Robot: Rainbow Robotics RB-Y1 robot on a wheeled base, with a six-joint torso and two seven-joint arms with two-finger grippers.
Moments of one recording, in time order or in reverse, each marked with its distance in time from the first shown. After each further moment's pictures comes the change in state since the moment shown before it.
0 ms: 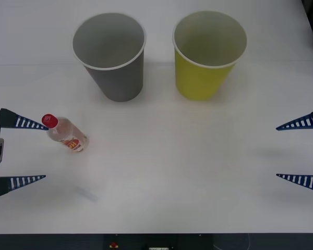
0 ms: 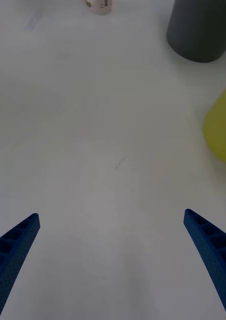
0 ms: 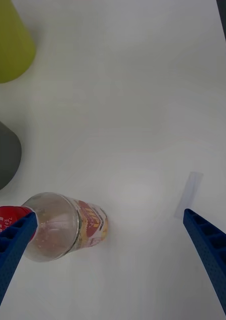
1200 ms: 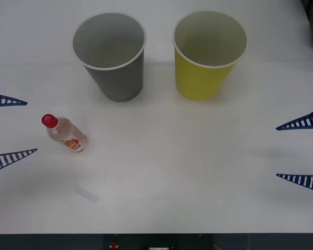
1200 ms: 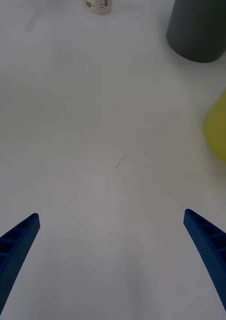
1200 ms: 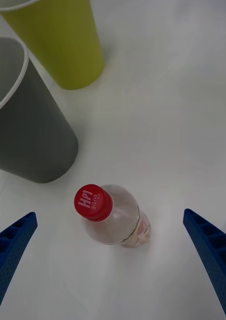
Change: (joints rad) right arm 0.000 0.000 0.000 0.000 0.000 0.000 0.000; left arm -0.012 -0.093 0.125 0.097 0.113 0.010 0.008
